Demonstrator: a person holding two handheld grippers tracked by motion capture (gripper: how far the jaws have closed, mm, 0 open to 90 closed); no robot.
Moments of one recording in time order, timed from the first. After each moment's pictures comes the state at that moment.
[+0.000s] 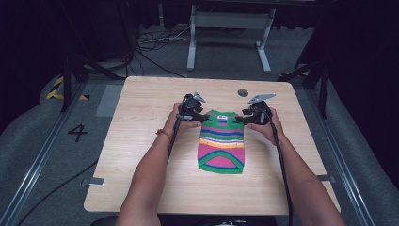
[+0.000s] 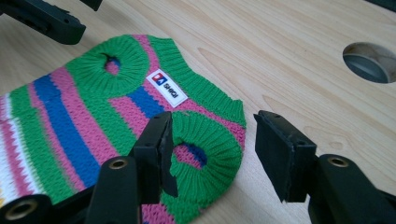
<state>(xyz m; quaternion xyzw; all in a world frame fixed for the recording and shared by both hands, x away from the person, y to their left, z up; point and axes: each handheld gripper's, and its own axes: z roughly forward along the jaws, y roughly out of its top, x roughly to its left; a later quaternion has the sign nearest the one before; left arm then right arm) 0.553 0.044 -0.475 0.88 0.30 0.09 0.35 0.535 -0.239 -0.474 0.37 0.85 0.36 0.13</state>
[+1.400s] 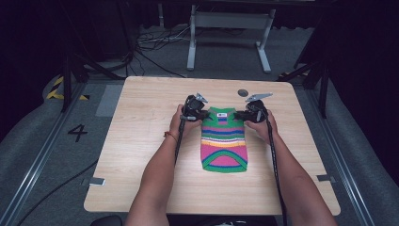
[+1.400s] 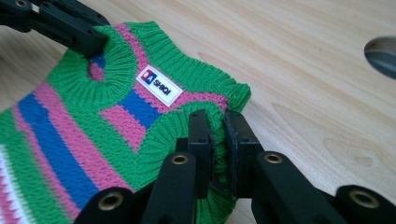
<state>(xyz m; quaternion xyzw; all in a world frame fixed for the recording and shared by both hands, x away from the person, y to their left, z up) 0.551 0.039 -0.482 0.87 0.31 0.10 0.37 0.545 -0.234 -0.482 0.37 0.83 0.39 0.12</state>
